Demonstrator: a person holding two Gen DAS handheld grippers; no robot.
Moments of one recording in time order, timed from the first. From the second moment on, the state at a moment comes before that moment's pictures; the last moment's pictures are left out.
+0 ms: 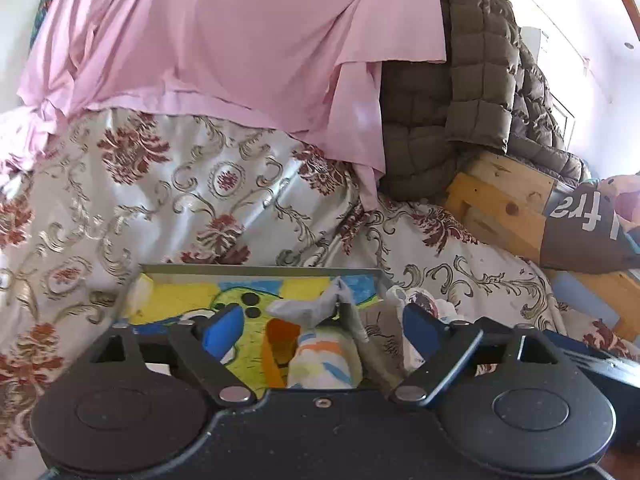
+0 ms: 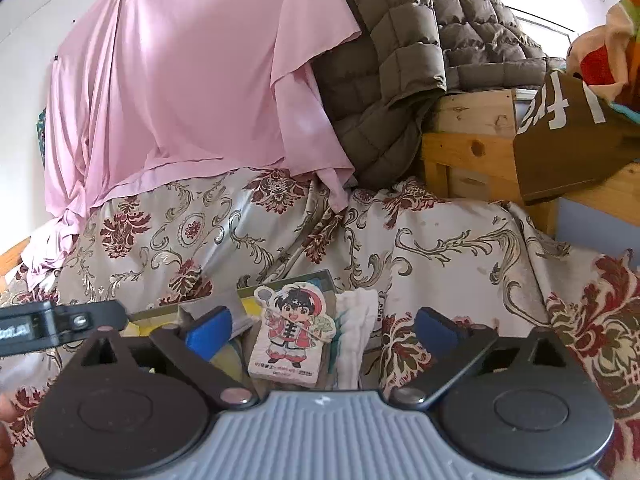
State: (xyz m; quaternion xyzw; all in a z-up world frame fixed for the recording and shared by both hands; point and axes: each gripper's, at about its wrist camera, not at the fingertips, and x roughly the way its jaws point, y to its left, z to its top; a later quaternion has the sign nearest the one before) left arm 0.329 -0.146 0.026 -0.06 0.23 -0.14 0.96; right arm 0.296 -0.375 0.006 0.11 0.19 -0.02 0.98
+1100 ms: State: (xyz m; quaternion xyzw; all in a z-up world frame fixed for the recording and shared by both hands) left arm 0.157 -0.050 0.027 -0.07 0.19 0.00 0.98; right arm 0.172 -0.282 0.011 0.01 0.14 0.08 0.99
